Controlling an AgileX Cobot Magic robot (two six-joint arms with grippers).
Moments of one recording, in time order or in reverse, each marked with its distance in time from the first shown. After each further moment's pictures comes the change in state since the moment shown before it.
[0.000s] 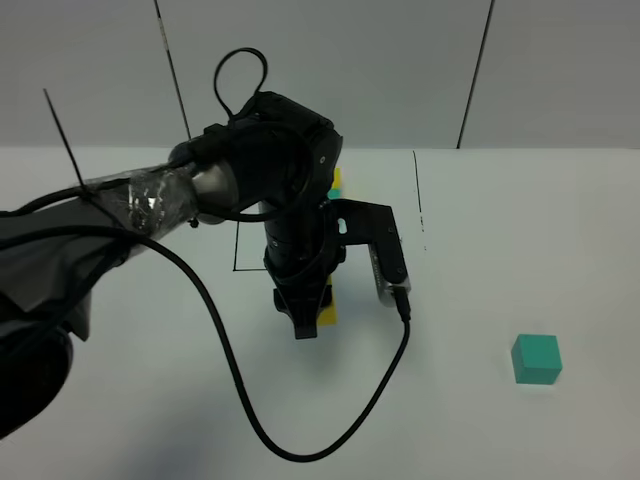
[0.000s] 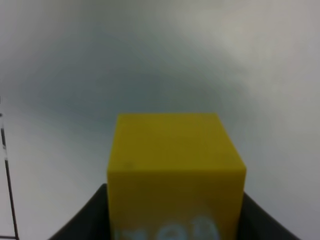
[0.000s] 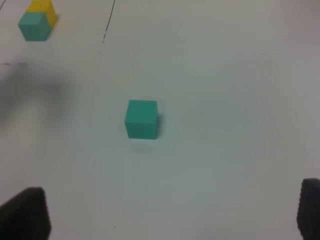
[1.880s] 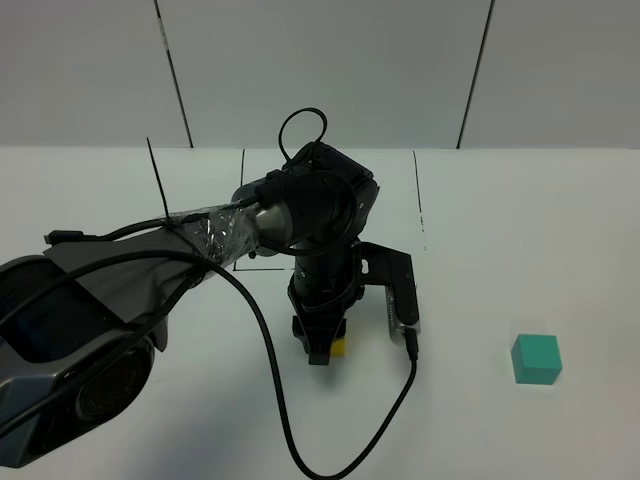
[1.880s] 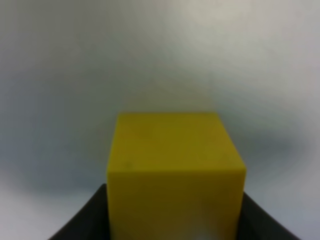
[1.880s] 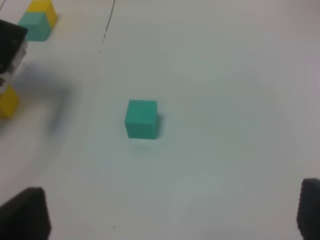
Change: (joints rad) left arm -0.023 0.174 -0.092 0.033 0.013 0.045; right arm 0.000 0.000 0.000 0.000 0.000 0.000
